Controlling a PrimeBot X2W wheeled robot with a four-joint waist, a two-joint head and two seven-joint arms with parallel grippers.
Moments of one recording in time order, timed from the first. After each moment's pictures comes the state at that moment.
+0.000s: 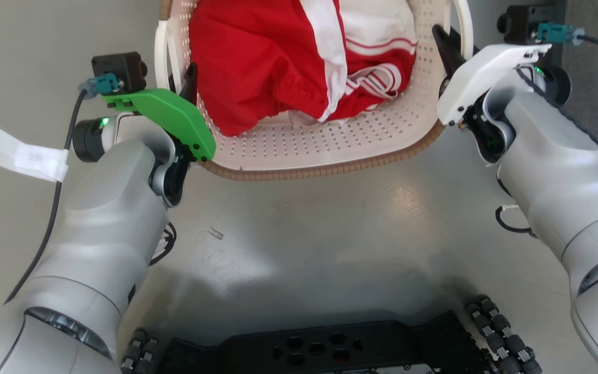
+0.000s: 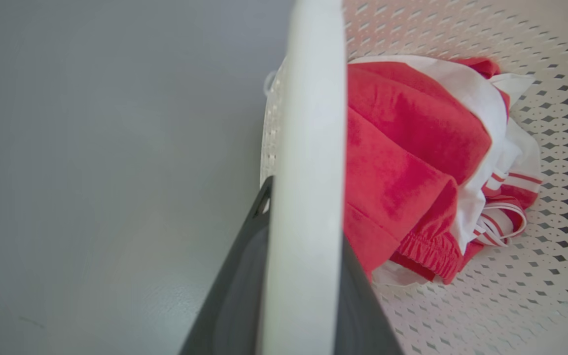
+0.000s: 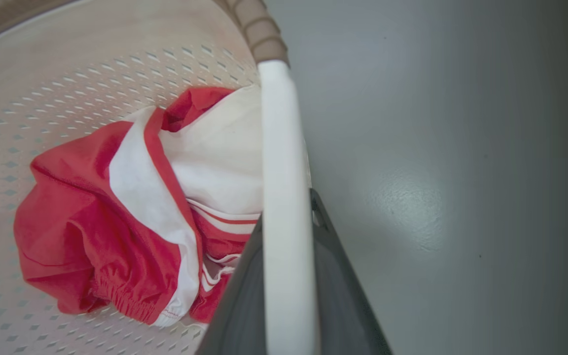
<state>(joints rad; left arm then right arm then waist) -1.03 0.02 -0.84 1.08 -1.04 -0.07 -0.23 -1.08 -0.13 0.85 1.18 0.91 0.12 -0.24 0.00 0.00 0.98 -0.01</state>
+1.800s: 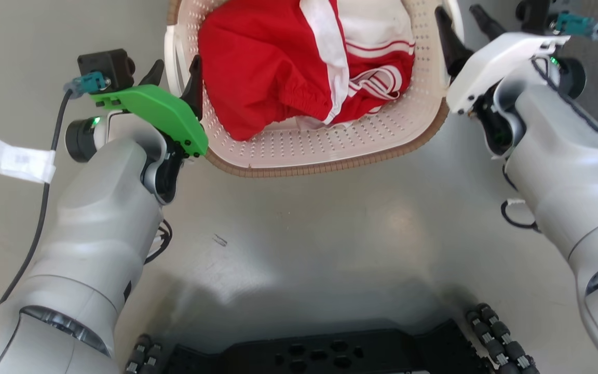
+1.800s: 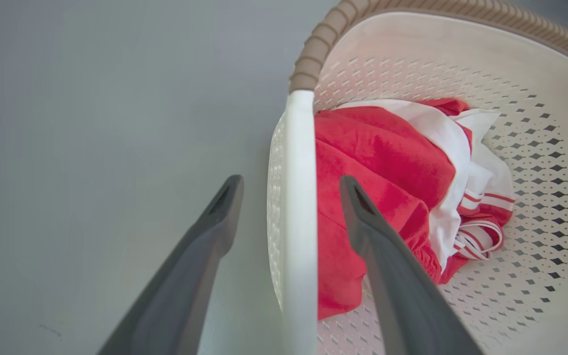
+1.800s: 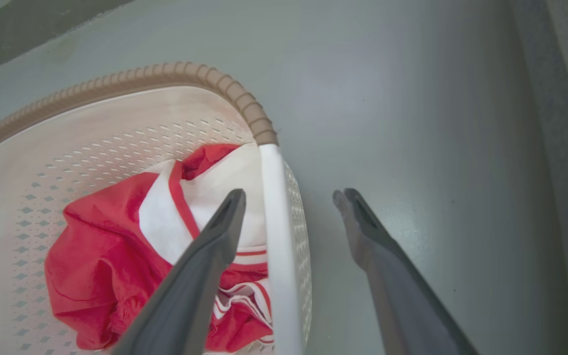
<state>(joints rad) -1.04 0.02 -0.81 1.11 -1.05 -0.08 -0.25 -1.06 -0.15 0.74 1.11 0.83 0.08 -0.25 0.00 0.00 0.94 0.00</state>
